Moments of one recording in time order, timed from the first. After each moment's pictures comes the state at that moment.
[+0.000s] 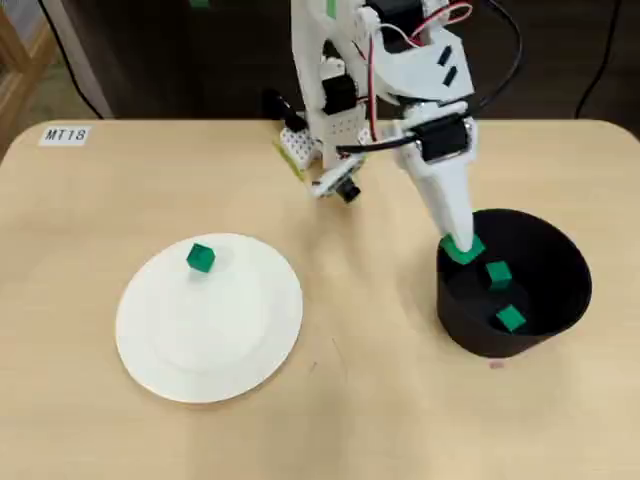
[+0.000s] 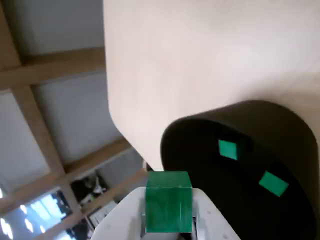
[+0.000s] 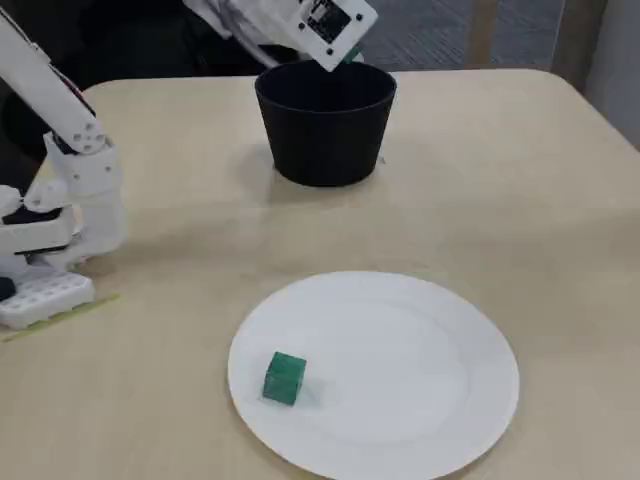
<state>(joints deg) -31.1 114.3 106.0 52.6 5.2</state>
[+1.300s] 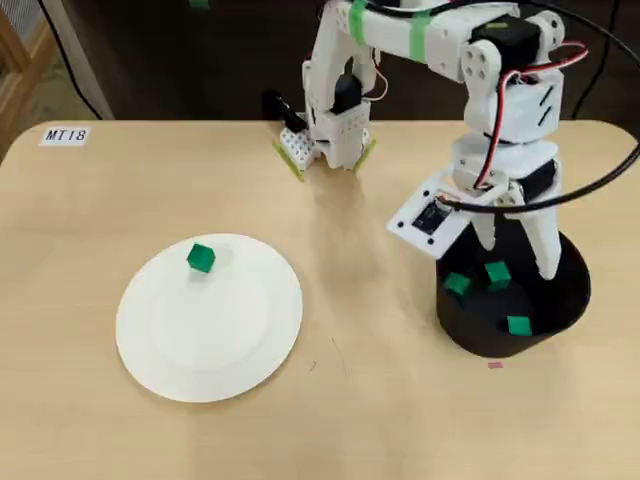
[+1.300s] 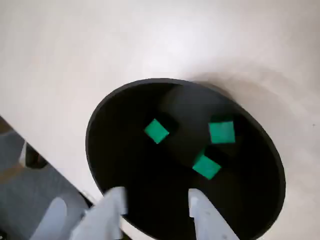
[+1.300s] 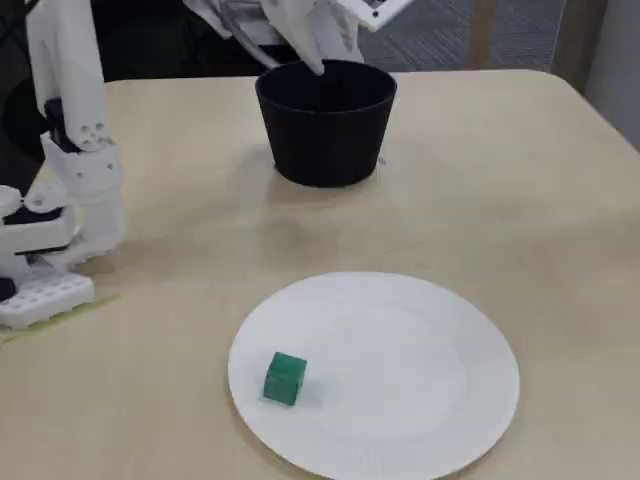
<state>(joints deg) -34.7 84.2 64.9 87.0 -7.5</state>
